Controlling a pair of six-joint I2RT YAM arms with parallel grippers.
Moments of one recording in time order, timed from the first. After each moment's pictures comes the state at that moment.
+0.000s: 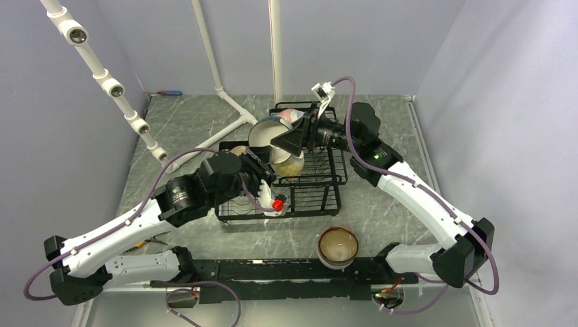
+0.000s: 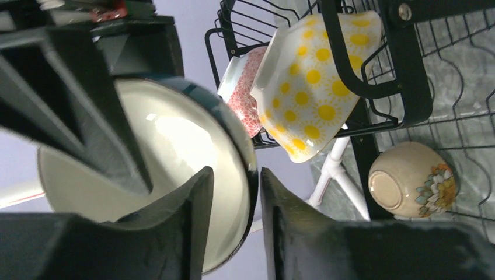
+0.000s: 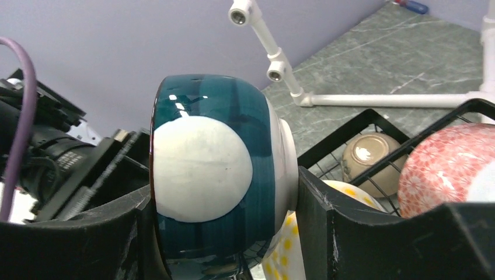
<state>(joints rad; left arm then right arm) -1.05 1.01 1.13 -0.47 -0.18 1.44 0.64 1.26 1.22 0.05 -0.60 0.48</state>
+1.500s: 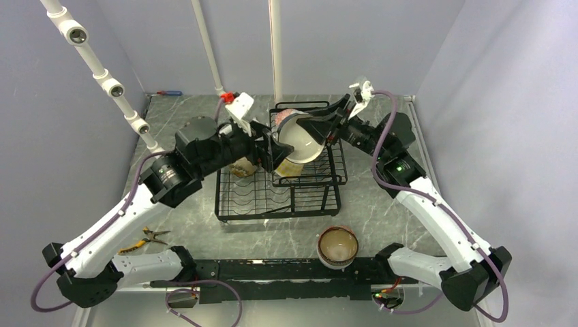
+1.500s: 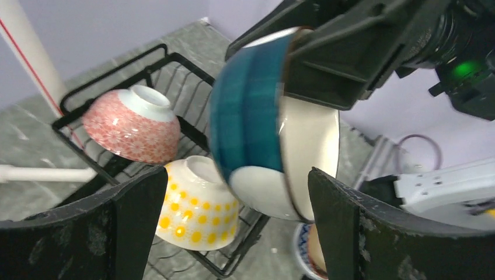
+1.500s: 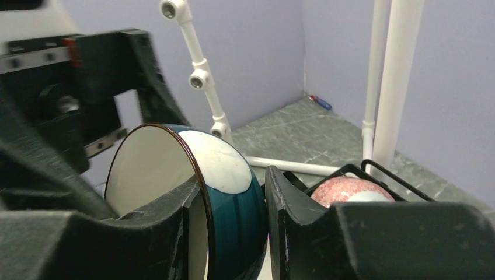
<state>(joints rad) -0.88 1.08 1.35 -0.35 0.02 -0.18 0.53 1.09 1.11 0.20 -0.51 0.30</state>
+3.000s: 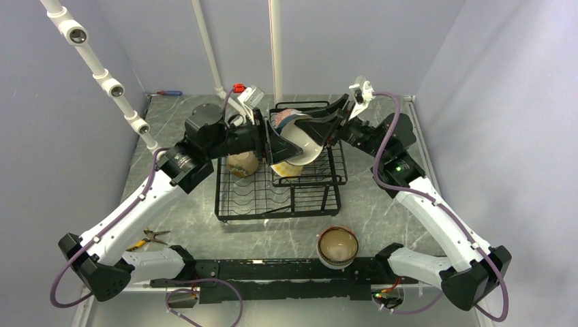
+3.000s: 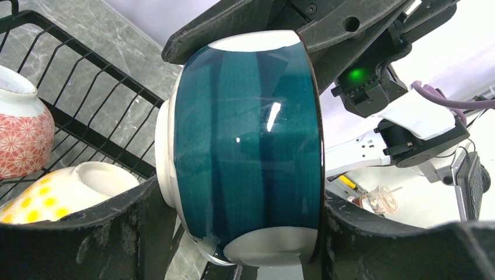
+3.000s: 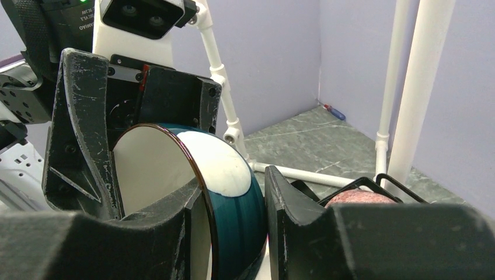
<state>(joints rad) -0.71 1.18 1.31 -0.17 0.55 -0.57 0.53 1.08 1.11 0.26 -0.57 0.32</state>
